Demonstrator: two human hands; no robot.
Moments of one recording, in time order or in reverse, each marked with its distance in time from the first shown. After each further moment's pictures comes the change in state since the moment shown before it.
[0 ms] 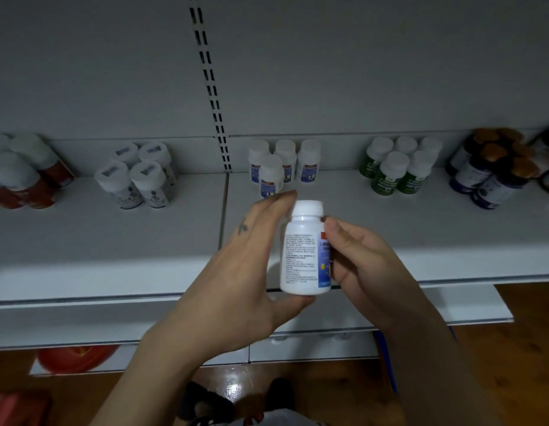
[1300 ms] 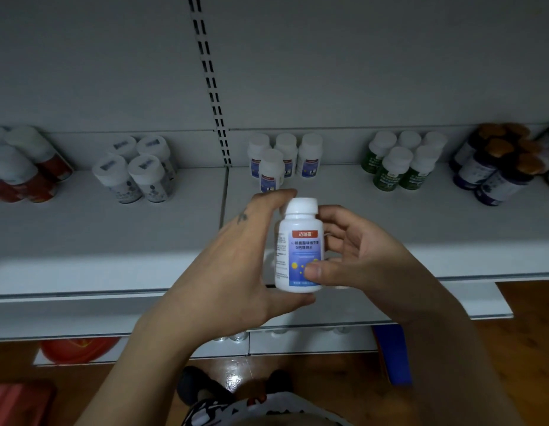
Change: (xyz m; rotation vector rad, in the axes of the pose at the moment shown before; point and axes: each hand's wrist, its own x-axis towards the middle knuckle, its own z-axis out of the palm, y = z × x) left_hand 0.007 -0.002 -0.008 0.037 -0.066 -0.065; right_hand -0.003 -0.018 -0.011 -0.313 -0.148 0.046
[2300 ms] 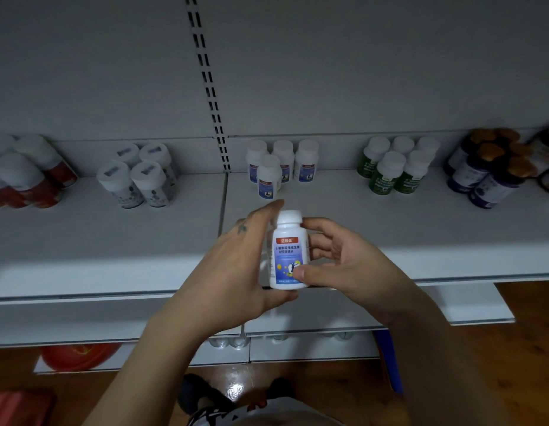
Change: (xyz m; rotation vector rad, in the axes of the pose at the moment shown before) left_hand -0.001 -0.018 0.020 0.090 0.013 -0.046; right_hand 0.004 0.018 0.001 -0.107 0.038 0.060
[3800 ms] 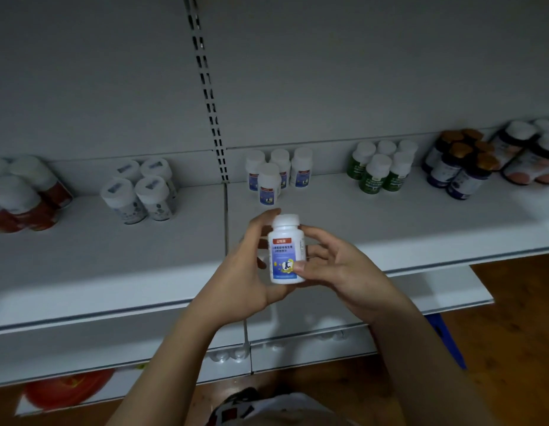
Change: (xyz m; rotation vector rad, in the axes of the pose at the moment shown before) left_hand -0.003 -0.035 0.007 -0.438 -0.026 0.019; right_hand 0.005 0.018 0.035 0.232 0.138 0.040
